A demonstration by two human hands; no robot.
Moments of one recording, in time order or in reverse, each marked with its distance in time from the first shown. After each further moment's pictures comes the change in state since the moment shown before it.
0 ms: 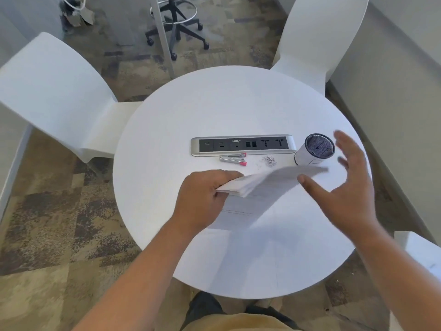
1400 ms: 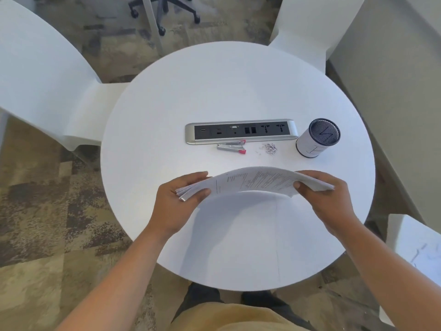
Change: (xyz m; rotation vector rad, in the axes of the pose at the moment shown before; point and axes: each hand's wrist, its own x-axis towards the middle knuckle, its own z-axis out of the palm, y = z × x) left_hand -0.031 -0.069 0.001 -0.509 0.083 -0.514; right_hand -0.010 0.069 0.042 0.361 -0.144 0.401
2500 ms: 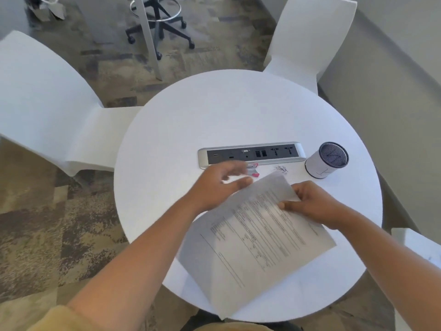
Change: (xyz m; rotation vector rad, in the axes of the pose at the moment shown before) left_hand 0.099 0.034 -0.007 0.265 -0.452 0.065; right_hand 0.044 -0.039 0.056 -0.294 -0.486 0.206
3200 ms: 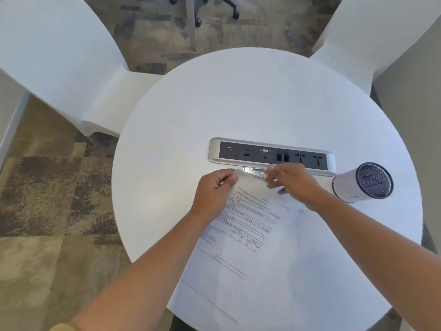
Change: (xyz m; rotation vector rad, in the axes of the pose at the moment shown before) left_hand 0.033 -0.071 0.045 -0.363 0.513 -0.270; right_hand 0.138 0.002 0.001 -0.148 0.000 -0.010
